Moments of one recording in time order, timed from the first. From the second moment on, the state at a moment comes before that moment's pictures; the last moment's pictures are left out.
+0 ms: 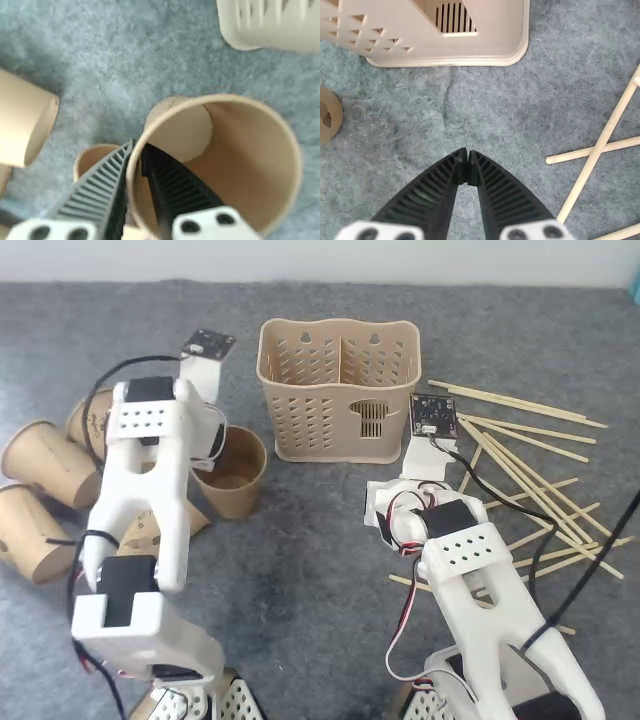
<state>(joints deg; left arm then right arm) -9.9 7.3 4.6 83.2 -11.1 -22.6 -32.6 52.5 48.1 -21.5</state>
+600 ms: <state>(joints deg) -9.9 3.9 -24.1 98.7 6.5 -19.8 -42.7 54.0 48.1 -21.5</state>
